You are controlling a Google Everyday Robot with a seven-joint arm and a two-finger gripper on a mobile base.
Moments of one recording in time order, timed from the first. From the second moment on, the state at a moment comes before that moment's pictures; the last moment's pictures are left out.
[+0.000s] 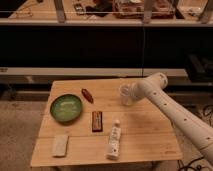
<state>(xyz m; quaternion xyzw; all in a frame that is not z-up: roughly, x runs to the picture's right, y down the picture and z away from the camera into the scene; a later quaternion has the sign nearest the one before) 0.139 0.036 0.848 -0.10 -0.15 -0.06 0.98</state>
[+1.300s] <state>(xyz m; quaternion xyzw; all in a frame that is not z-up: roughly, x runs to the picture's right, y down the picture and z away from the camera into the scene) 0.107 0.074 0.855 -0.18 -0.26 -0.17 0.93</state>
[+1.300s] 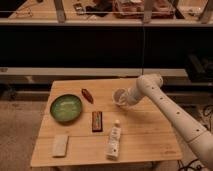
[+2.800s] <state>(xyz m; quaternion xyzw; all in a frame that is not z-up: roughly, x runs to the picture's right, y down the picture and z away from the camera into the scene) -0.114 0.018 0.690 -0.06 -0.48 -0.32 0.81</state>
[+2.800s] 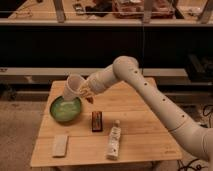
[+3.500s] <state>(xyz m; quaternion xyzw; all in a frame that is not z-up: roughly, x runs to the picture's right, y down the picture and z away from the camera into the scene) -0.112 0.023 0.704 -0.07 -0.47 -0.34 0.81</state>
